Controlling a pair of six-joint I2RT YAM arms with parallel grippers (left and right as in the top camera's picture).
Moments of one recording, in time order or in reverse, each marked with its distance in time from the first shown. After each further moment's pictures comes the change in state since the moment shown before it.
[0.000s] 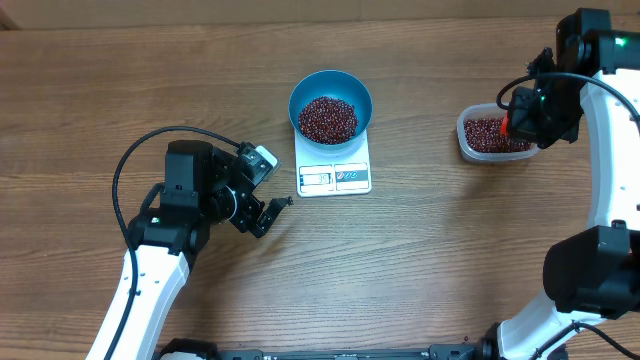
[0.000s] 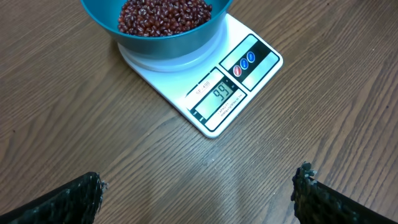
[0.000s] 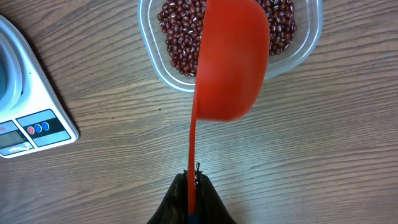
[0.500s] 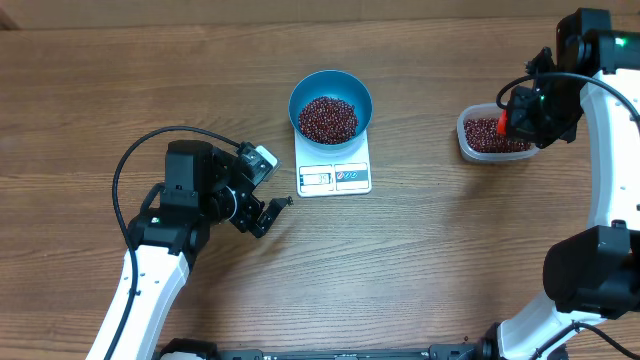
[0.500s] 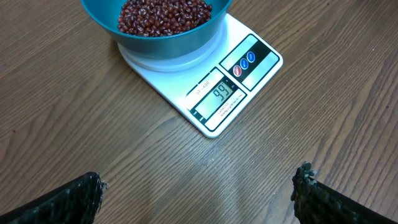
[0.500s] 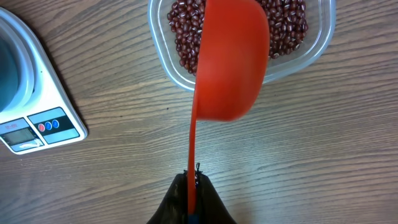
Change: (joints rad) left arm 0.000 0.000 0.000 0.000 0.000 0.000; right arm 0.000 0.000 0.000 0.001 -0.031 0.000
